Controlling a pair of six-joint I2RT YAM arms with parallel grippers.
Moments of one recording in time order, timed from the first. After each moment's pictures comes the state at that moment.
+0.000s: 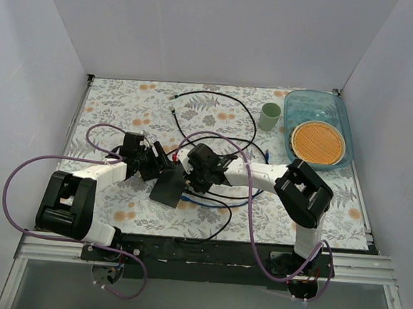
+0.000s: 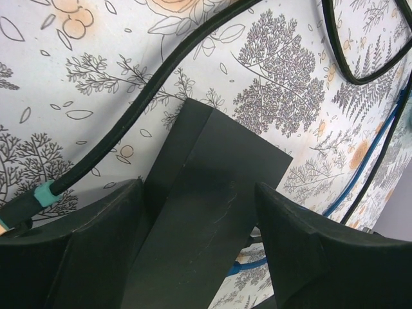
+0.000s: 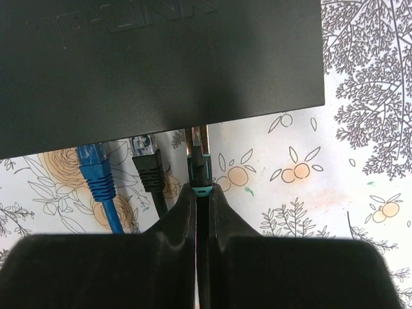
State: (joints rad) left arm -0.21 1.42 0.62 -0.08 0.33 -0.75; right arm 1.00 1.89 1.21 -0.32 -0.12 -0.09
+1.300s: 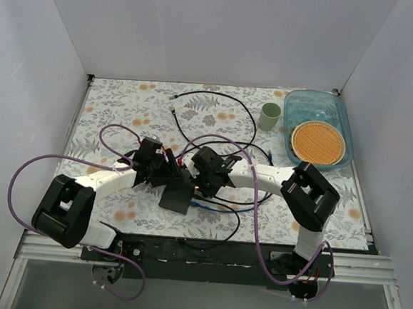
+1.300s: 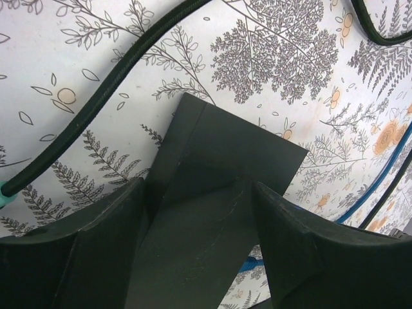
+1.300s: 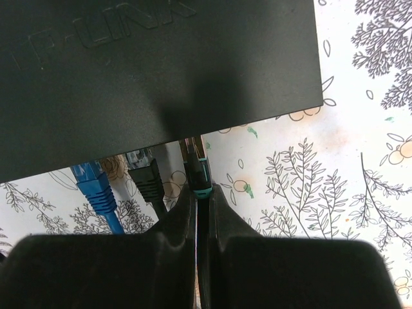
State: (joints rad) left arm -0.43 1.38 0.62 -0.15 0.16 -0.85; right arm 1.00 1.83 1.17 -0.42 -0.10 -0.08
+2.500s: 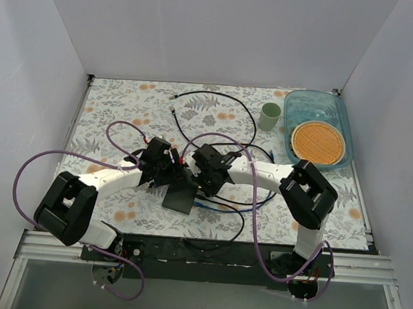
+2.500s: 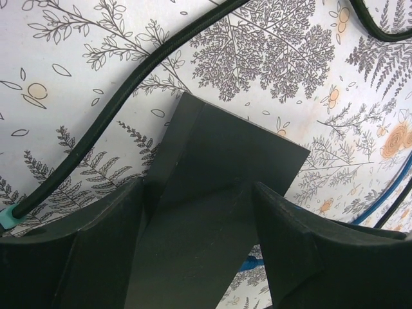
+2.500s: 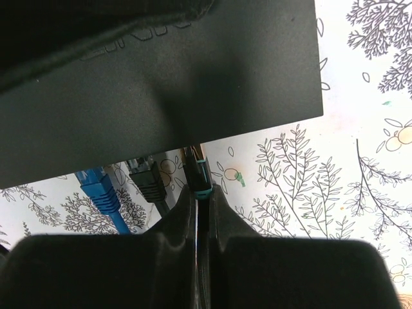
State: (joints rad) left arm -0.52 1.40 0.68 -0.19 0.07 -0.89; right arm 0.98 1.85 1.21 -0.49 -0.11 -0.09
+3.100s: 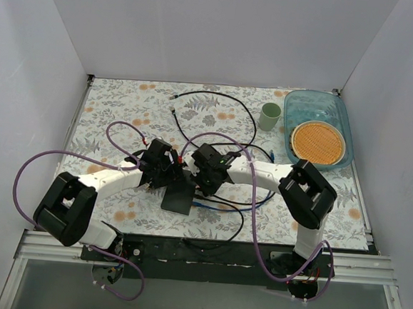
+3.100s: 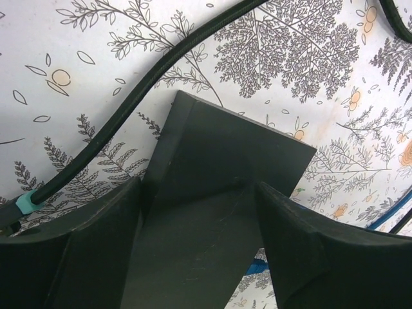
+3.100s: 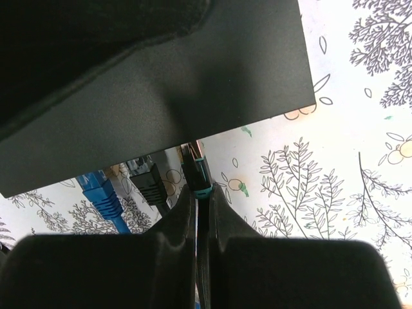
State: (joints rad) left arm -0.53 1.40 0.68 -0.24 0.02 -0.90; right arm 0.98 1.87 1.23 -0.50 -0.13 -0.08
